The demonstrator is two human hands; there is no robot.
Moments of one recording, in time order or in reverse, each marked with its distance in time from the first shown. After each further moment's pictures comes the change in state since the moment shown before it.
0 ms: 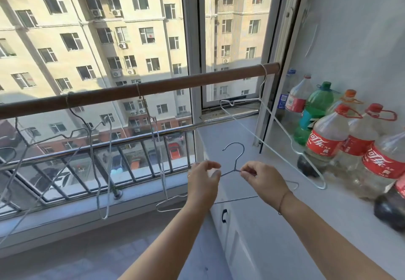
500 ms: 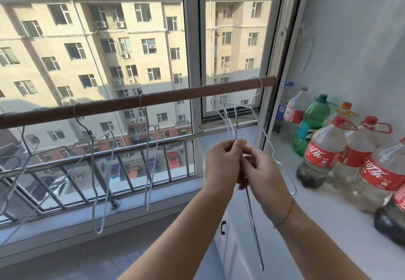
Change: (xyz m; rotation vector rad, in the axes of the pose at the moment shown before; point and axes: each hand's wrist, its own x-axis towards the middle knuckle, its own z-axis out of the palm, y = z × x) left_hand -0.006 0.097 0.001 -0.557 -0.133 -0.039; right_hand -0.025 -0.083 -0.036 0.793 0.142 0.020
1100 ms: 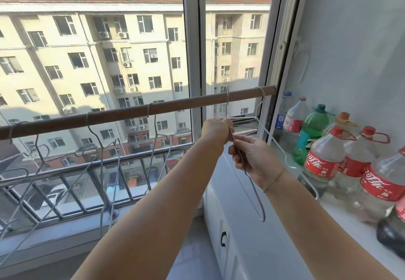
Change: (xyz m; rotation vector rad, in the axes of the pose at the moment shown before) left_hand 0.087 0.056 0.006 0.126 0.059 -0.199; right_hand 0.065 -0.020 0.001 0.351 -0.099 0.235
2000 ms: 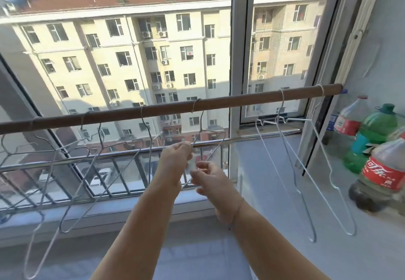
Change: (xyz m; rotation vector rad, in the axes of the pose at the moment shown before) left_hand -0.073 -0.055 -0.177 -0.055 0.307 0.104; right_hand -0.049 0.077 0.147 -0.287 -0.274 0.099
